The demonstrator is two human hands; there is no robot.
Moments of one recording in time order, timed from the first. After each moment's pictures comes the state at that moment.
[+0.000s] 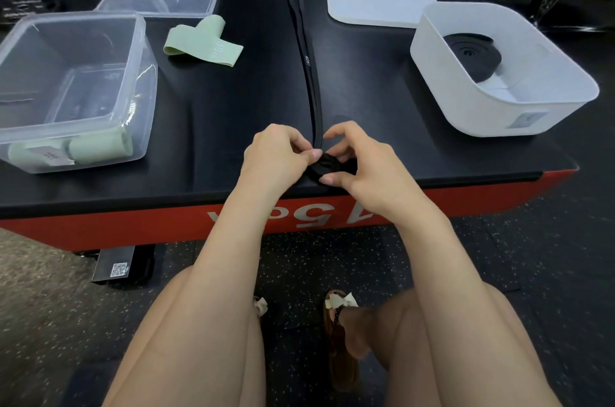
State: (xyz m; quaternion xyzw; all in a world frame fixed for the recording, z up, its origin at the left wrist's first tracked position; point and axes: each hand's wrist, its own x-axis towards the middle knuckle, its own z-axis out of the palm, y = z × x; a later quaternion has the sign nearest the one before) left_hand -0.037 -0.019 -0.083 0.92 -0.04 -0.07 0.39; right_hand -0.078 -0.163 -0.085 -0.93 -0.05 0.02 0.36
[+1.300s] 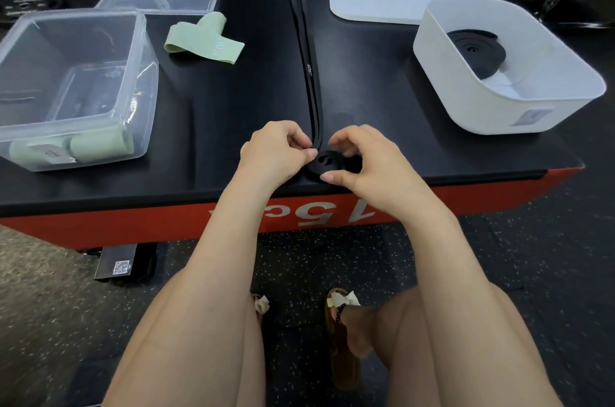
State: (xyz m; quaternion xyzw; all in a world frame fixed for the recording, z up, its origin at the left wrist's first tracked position) left_hand -0.029 -0.015 -0.087 0.91 -0.04 -0.08 0.40; right_hand -0.077 -0.166 -0.084 -0.94 -0.05 0.01 0.33
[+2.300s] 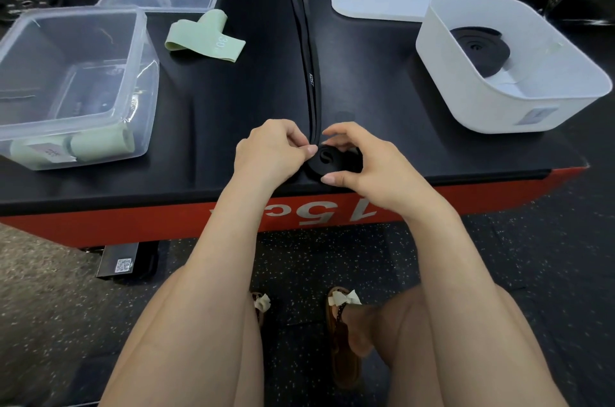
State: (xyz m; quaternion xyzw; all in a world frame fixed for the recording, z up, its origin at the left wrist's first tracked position) left_hand -0.030 -0.013 -0.084 0.93 -0.02 -0.08 0.36; right_hand -0.074 -0.168 -0.084 -0.92 -0.07 0.05 0.39
